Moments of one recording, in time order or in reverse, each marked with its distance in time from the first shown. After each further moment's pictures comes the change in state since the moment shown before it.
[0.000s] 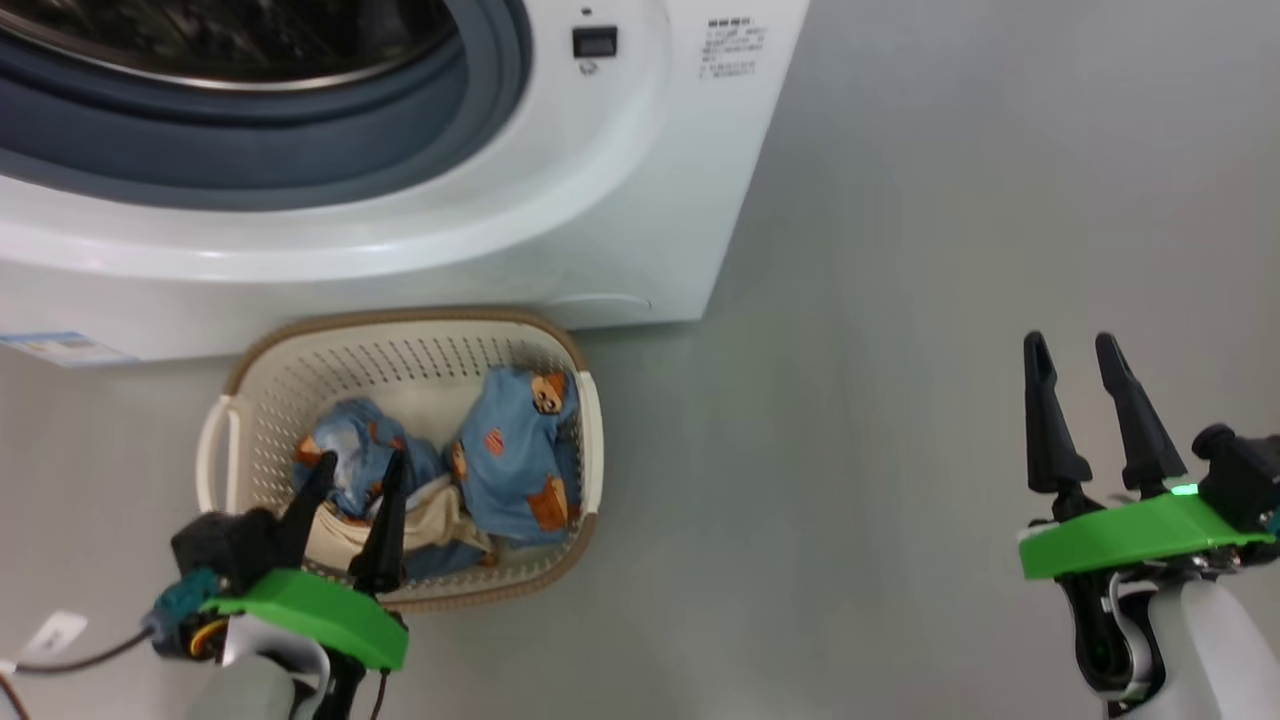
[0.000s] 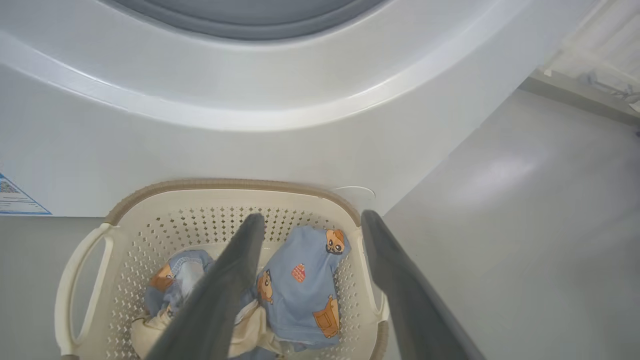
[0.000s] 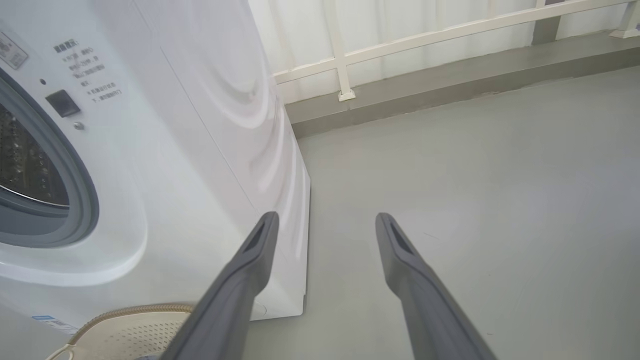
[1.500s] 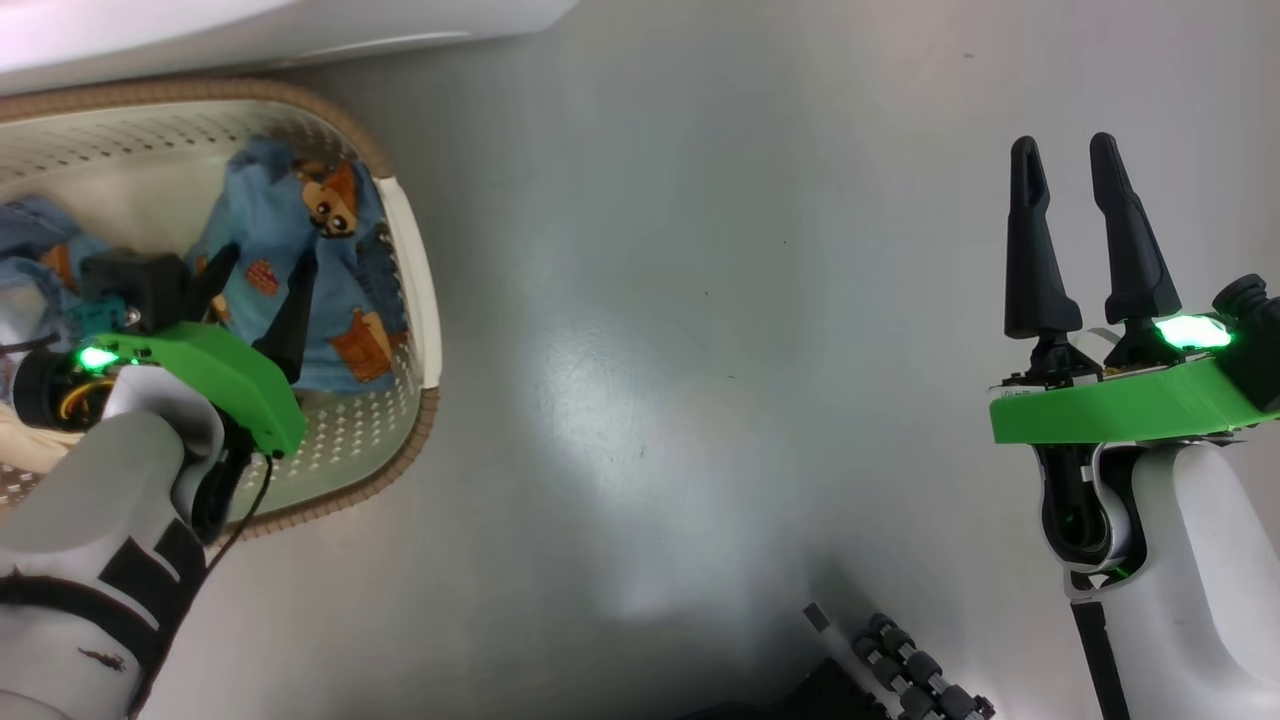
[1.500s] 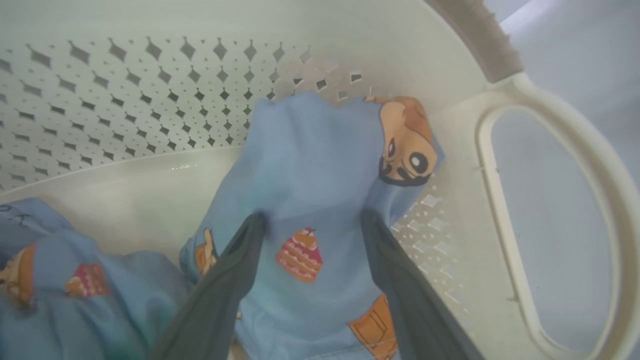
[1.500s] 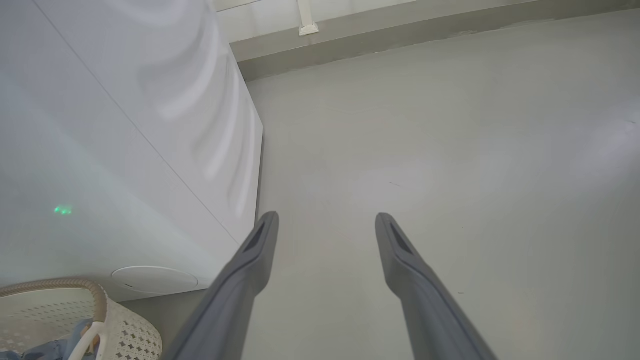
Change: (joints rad) left arm -0.643 0.184 -0.632 0.478 -0.409 0.000 0.002; right arm -0.219 0.061 0.030 -0.121 -0.007 0.000 -0.001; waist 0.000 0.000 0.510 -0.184
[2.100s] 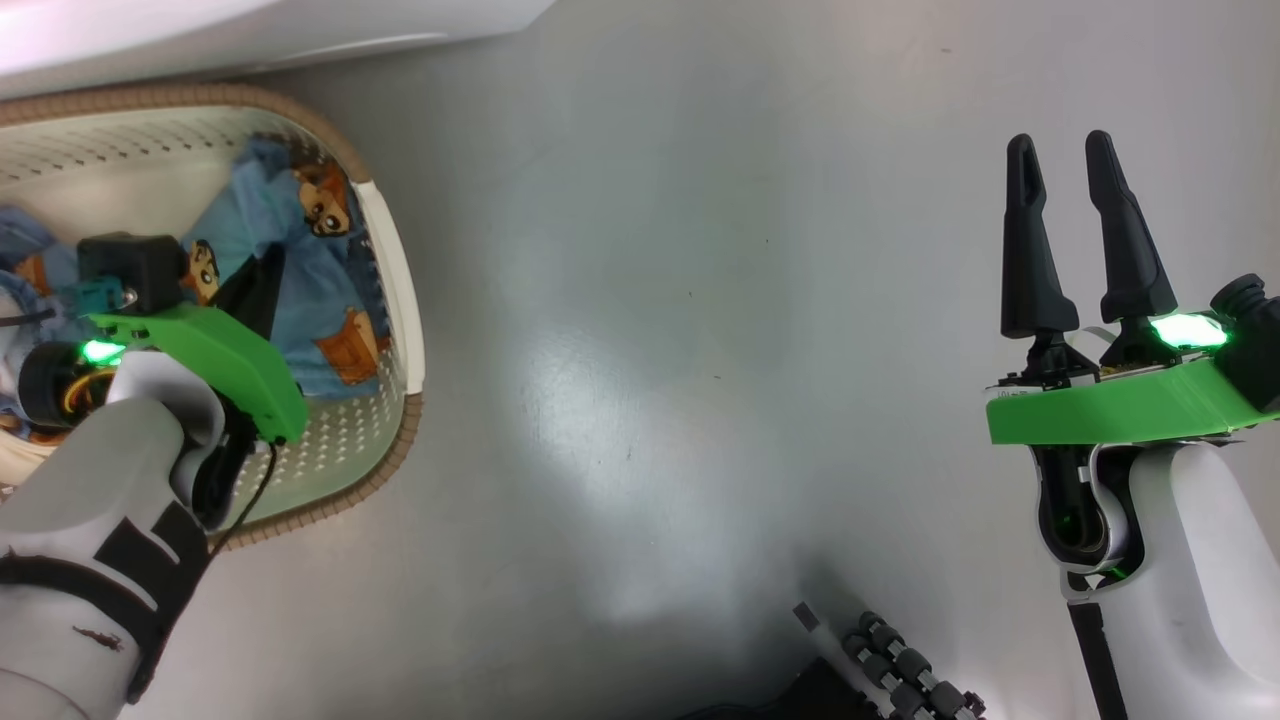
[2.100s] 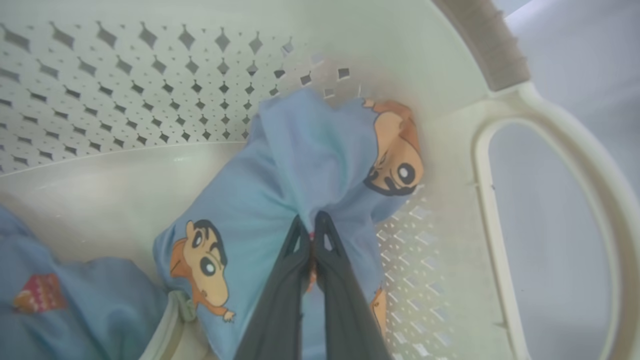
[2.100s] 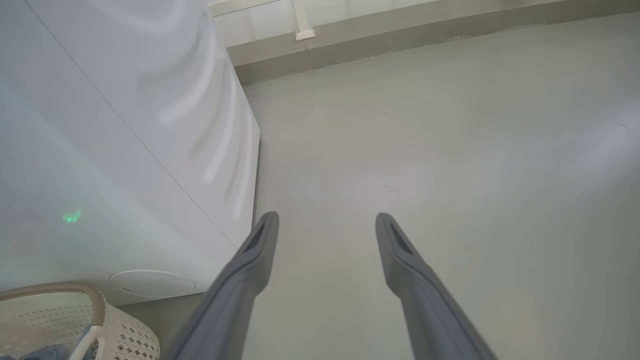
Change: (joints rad) left arm -0.055 0.003 -0.132 0.031 -0.155 0.000 0.026; right arm 0.002 0.003 0.007 -0.009 0.009 0.000 0.000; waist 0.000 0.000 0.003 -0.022
